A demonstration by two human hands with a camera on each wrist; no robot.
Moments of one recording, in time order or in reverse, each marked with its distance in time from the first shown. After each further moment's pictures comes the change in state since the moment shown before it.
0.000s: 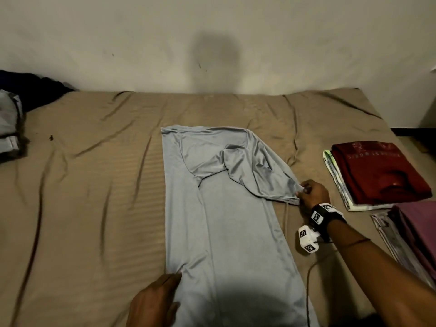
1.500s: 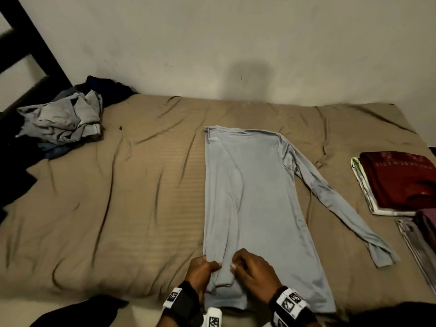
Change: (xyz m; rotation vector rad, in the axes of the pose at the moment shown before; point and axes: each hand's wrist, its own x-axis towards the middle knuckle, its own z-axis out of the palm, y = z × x) left_hand -0.026 0.043 0.038 -1.562 0.043 -0.591; right_hand -0.345 -0.095 0.058 -0.001 -0.677 -0.587
